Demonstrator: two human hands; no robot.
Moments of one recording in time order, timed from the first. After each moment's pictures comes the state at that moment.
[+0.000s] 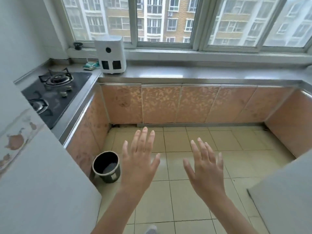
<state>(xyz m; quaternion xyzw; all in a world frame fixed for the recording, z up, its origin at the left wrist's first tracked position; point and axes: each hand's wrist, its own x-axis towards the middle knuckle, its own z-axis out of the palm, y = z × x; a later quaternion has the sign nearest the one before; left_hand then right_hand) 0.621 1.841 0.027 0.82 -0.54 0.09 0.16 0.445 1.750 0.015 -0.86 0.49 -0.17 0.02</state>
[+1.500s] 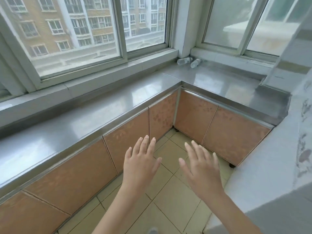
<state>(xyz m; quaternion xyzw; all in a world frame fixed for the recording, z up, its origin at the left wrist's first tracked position) 0.363 0.943 0.026 0.57 -0.82 -0.01 0.10 0.184 1.002 0.017 -0.62 0.77 -0.15 -0.02</state>
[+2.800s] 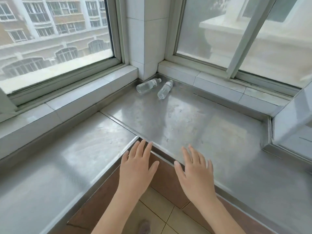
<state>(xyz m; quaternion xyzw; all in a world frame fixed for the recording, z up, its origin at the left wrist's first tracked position) -0.063 0.306 0.007 0.51 -0.84 -0.11 0.11 -0.222 0.386 0.010 -0.55 0.83 -0.10 0.04</state>
